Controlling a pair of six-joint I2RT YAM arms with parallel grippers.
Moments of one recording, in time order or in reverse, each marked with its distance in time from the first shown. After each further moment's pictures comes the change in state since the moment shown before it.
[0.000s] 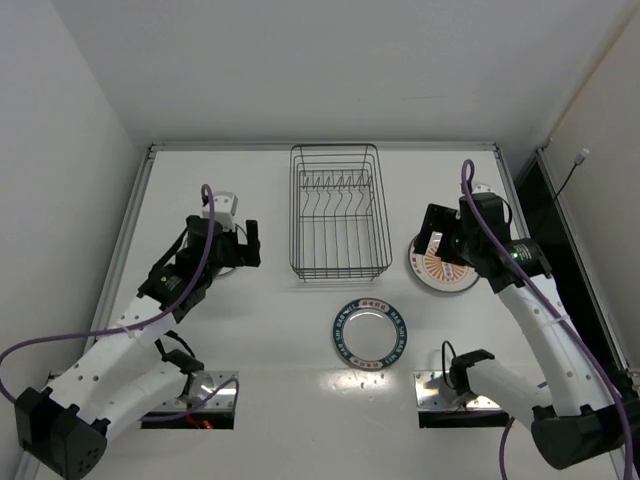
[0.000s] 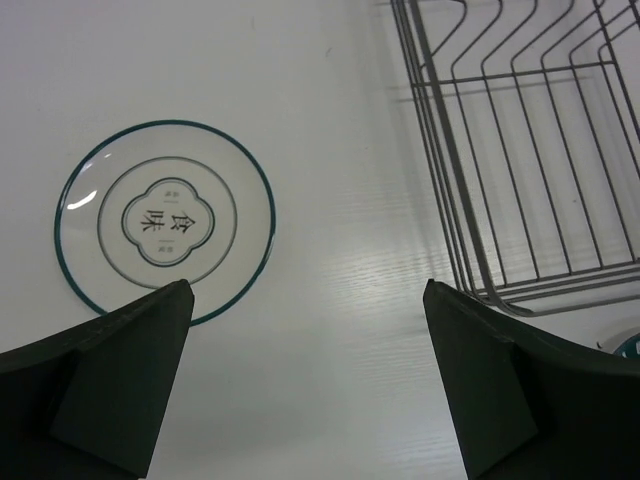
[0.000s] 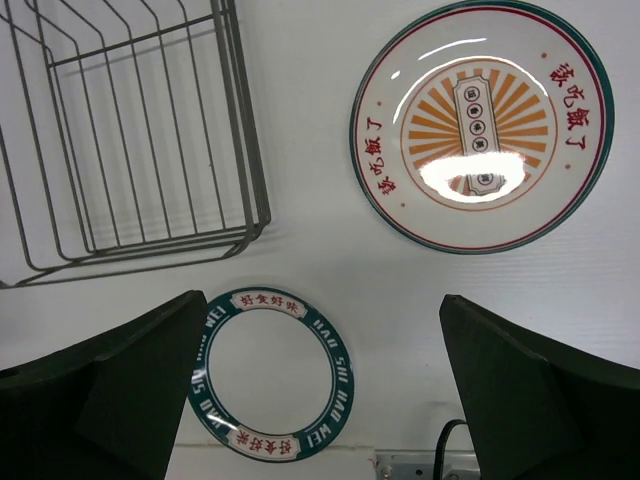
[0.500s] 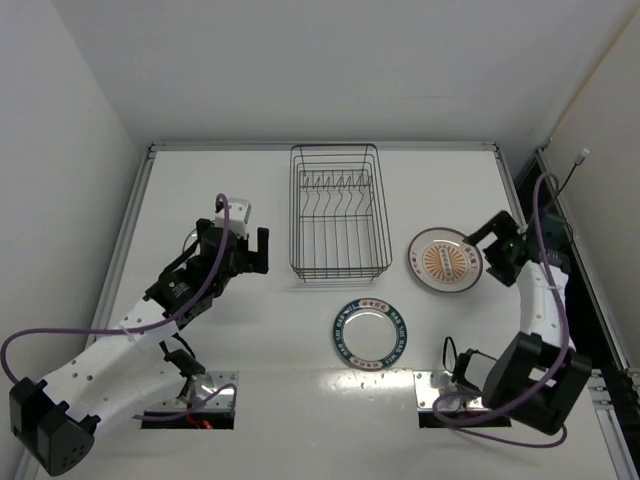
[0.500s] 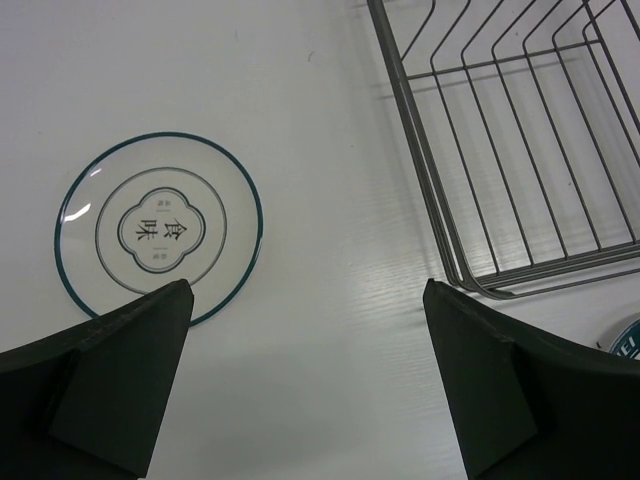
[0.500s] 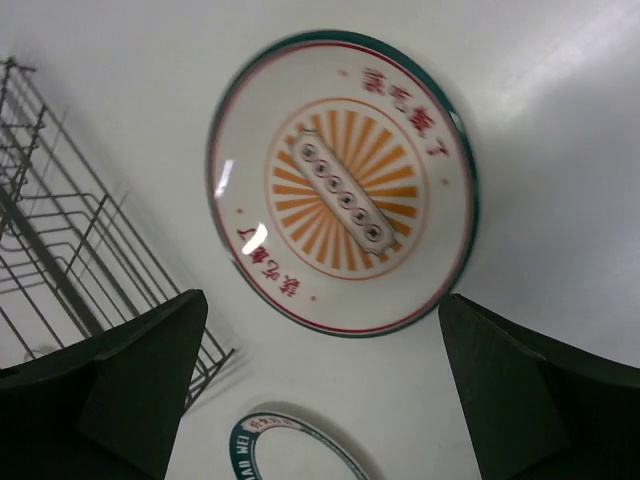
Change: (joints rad) left arm -0.177 -0.005 -0.014 0.021 -0.135 0.019; right arm -0.643 0.159 -0.232 0.346 -0.385 0.049
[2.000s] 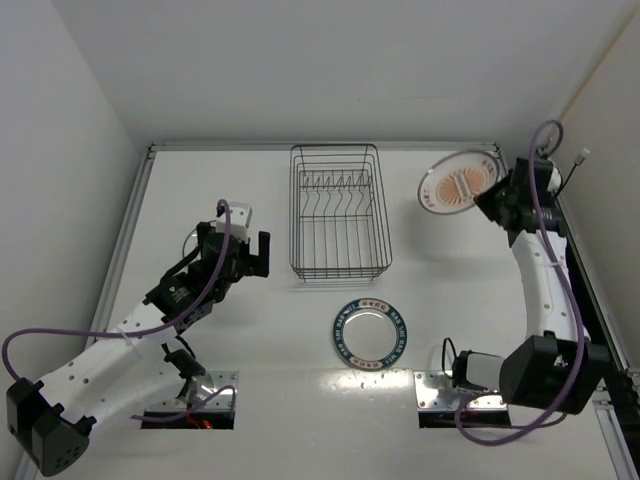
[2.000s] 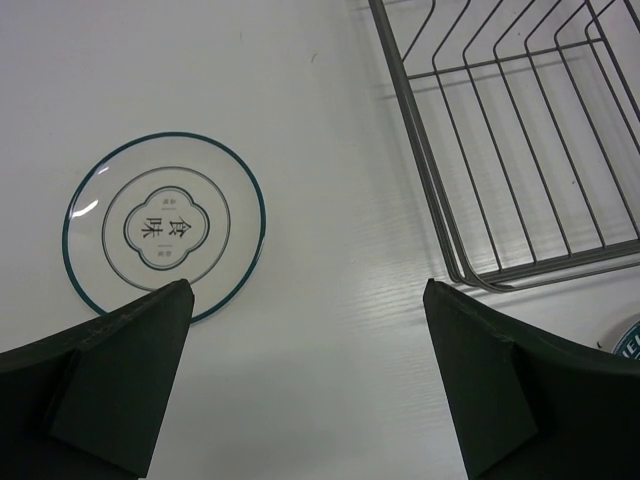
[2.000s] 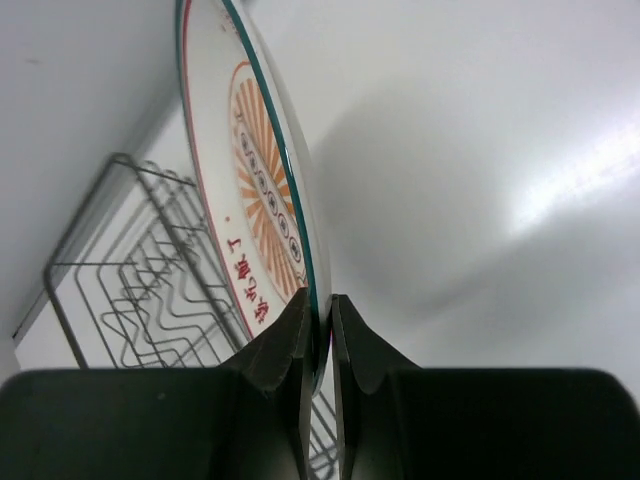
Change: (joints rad) left arm -0.051 -0.027 -0.017 -0.002 -0.072 -0.006; right arm 0.132 0.117 0.262 0.003 0.239 0.227
